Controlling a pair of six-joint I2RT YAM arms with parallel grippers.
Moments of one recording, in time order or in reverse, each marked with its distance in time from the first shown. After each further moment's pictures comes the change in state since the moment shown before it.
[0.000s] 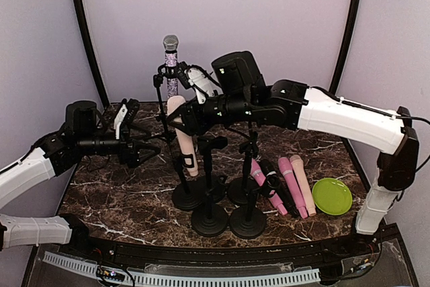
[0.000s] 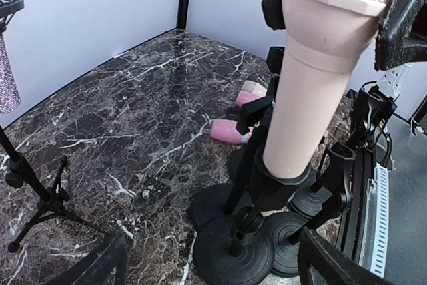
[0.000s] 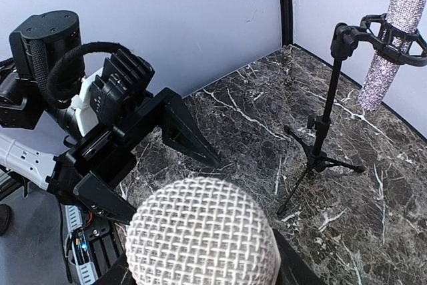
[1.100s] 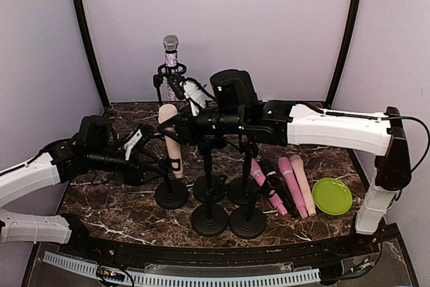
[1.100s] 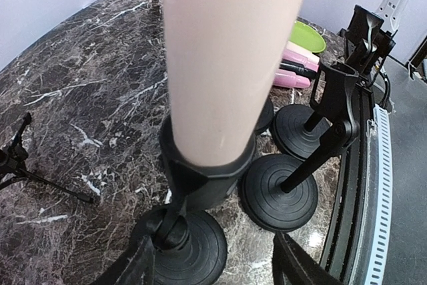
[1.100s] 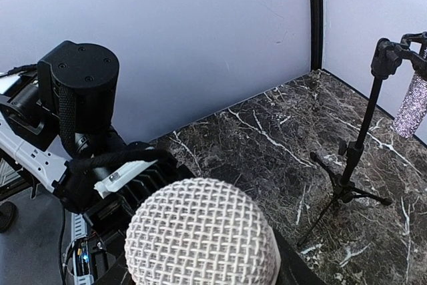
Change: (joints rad) left arm -0.112 0.016 -0.070 -0.116 -0.062 0.102; right arm 0.000 0.024 -0.169 0.312 -0.100 -0.029
